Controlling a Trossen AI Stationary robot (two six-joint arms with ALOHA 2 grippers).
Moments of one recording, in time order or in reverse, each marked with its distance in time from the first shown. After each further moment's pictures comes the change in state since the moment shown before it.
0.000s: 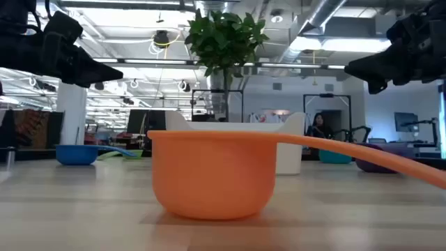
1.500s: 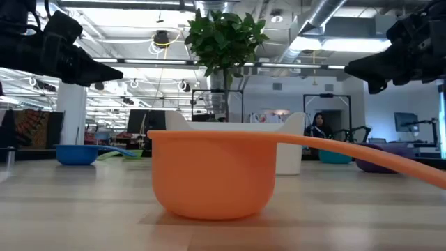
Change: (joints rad) left arm 0.000 0.000 0.000 0.000 0.000 0.050; right arm 0.000 0.000 0.000 0.000 0.000 0.000
